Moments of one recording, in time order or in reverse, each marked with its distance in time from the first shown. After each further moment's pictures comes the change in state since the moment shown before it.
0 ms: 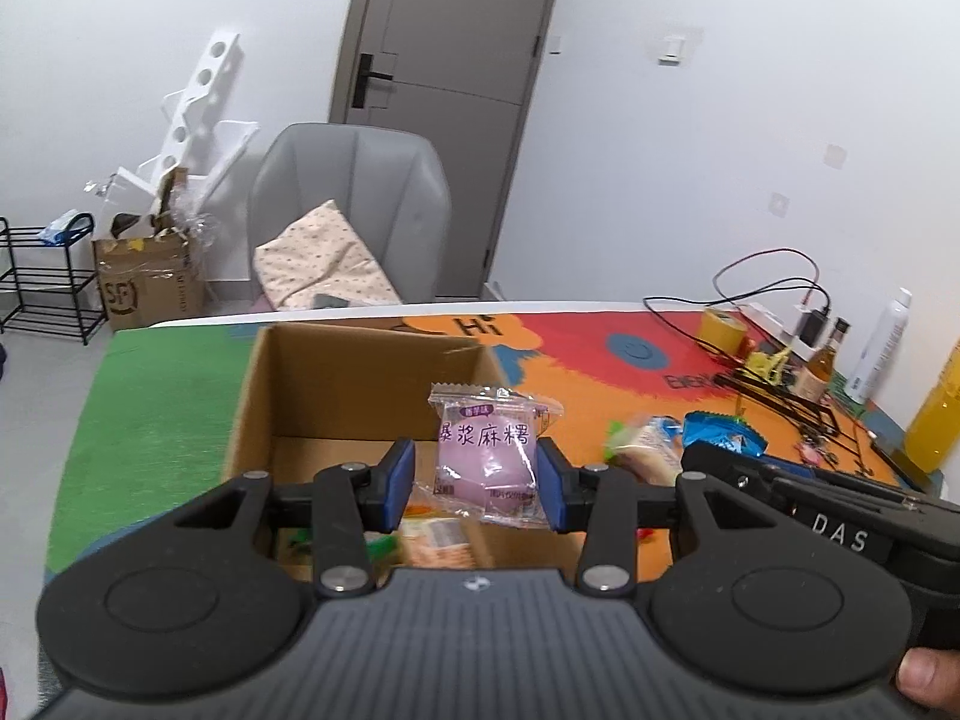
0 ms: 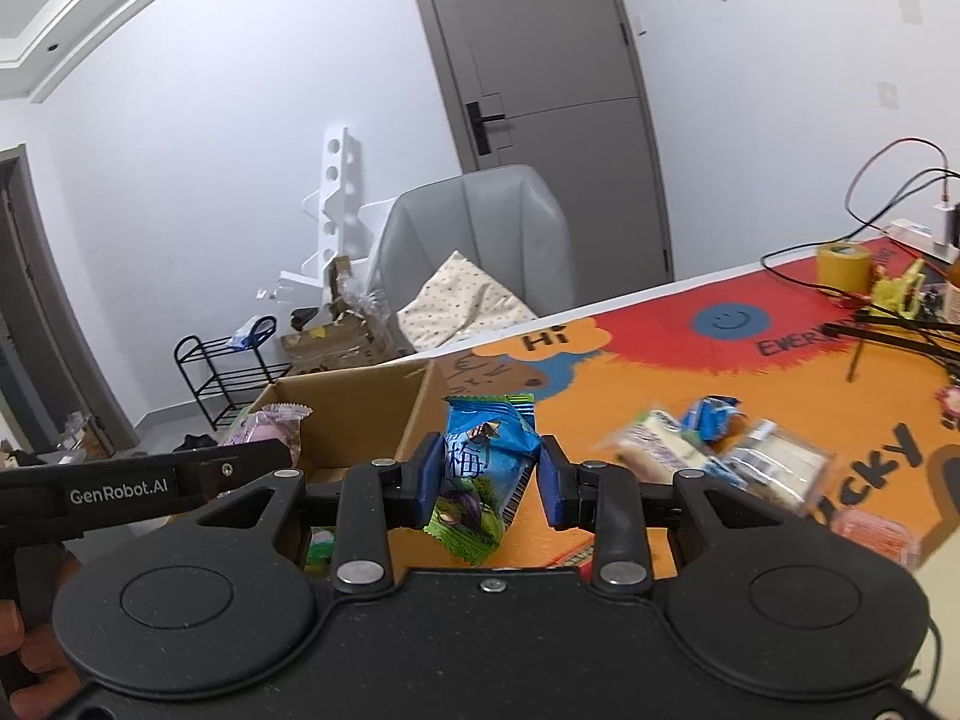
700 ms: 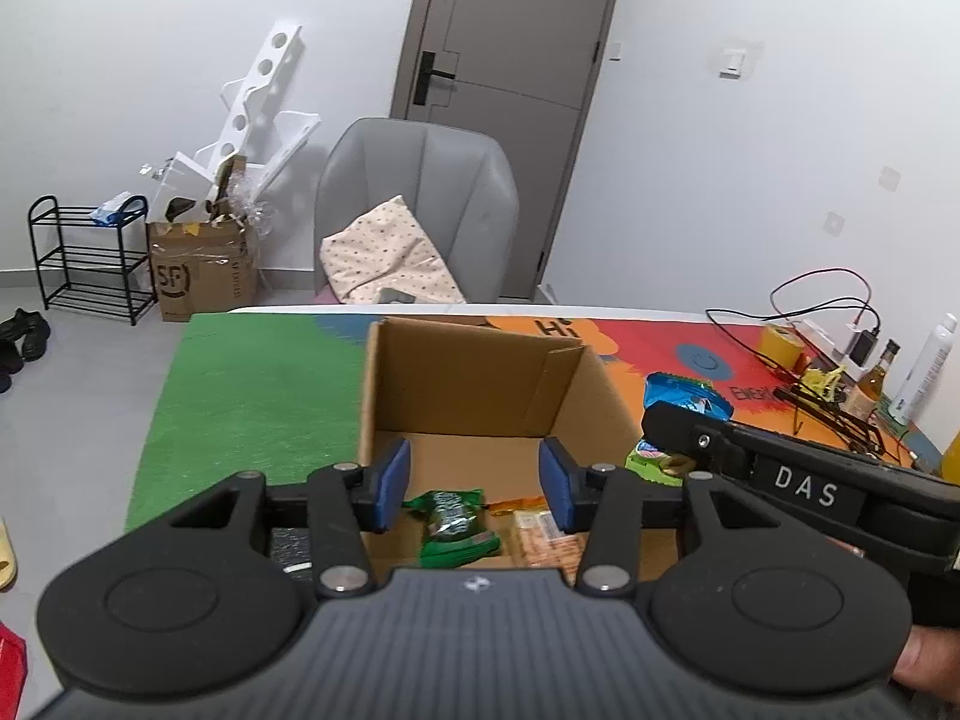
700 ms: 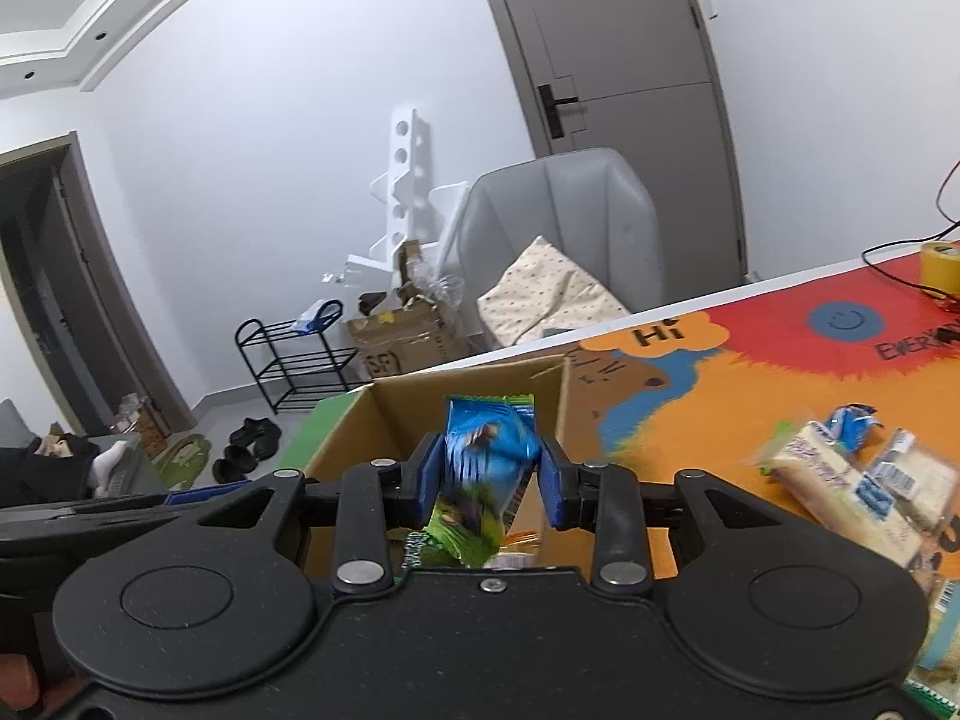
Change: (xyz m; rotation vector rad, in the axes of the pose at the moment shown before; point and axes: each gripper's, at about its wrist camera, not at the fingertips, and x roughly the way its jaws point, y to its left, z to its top) left arm -0.014 0.043 0.001 -0.054 0.003 0.092; right arm 0.032 0.052 0.008 -0.025 0.032 0.132
